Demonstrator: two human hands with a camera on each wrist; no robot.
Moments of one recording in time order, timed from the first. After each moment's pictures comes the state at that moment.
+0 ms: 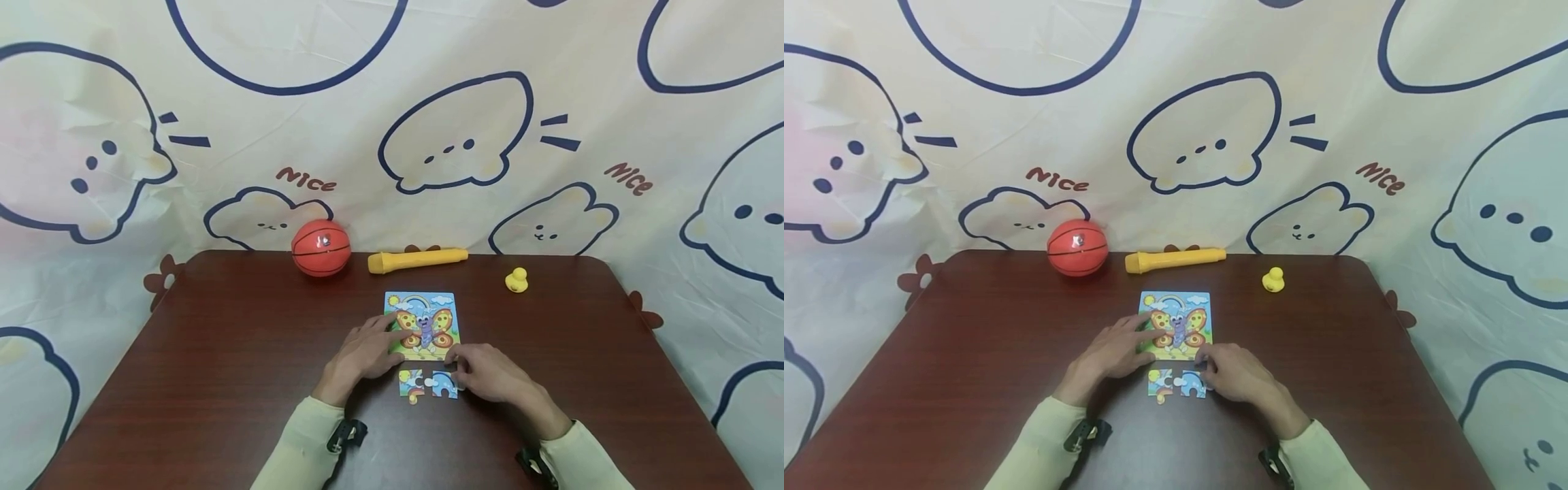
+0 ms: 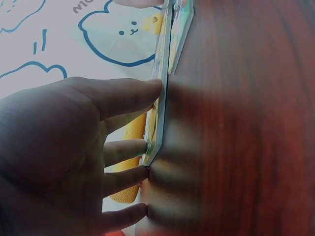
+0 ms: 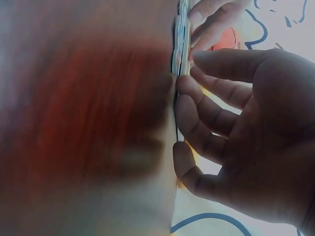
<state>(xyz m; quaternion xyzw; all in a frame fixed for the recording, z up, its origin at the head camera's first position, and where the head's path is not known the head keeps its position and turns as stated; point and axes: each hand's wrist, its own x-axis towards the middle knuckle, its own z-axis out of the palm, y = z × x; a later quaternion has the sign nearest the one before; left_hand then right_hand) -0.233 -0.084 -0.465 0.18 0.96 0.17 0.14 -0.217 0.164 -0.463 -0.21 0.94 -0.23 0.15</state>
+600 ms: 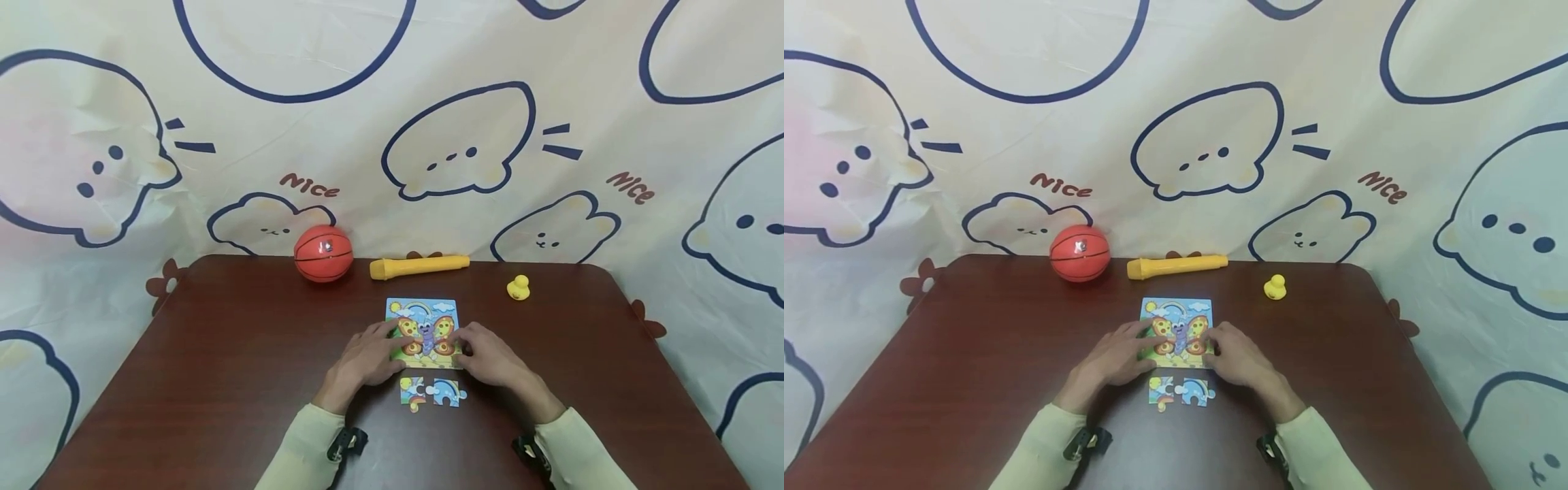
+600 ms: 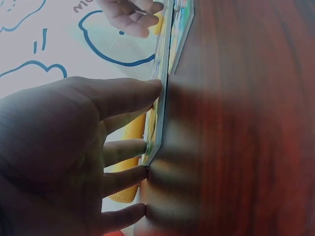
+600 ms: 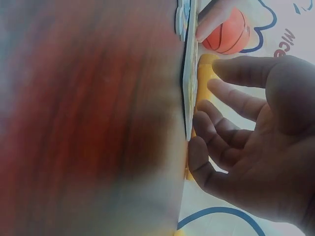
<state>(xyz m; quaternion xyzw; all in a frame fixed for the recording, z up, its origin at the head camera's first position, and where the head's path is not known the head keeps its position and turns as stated) -0.231 -0.084 -0.465 0.18 0.96 0.17 0.13 -0.242 0.161 -0.465 -0.15 0.95 -0.24 0.10</state>
